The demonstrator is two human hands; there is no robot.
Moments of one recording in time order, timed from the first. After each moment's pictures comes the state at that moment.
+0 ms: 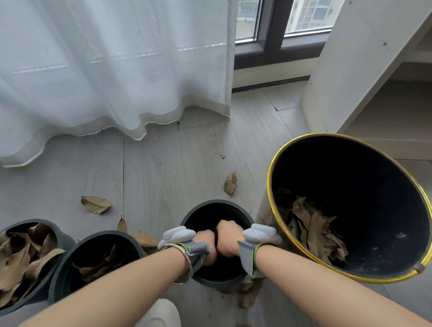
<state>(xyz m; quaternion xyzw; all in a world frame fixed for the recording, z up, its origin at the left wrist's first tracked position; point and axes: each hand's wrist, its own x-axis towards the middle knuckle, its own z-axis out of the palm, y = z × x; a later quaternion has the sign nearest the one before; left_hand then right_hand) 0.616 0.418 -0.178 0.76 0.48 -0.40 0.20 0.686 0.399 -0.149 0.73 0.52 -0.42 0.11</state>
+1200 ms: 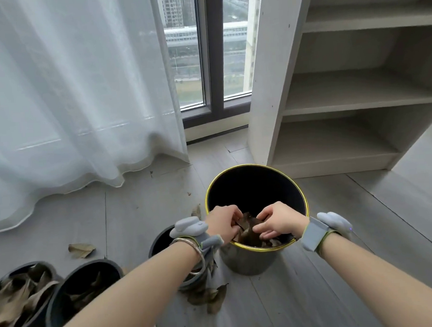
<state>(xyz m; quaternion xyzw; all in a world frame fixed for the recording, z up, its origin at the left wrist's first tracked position) 0.702 0.354 -0.028 0.89 0.34 0.01 0.30 0.847 0.271 -0.017 0.79 0.34 -0.47 -0.22</state>
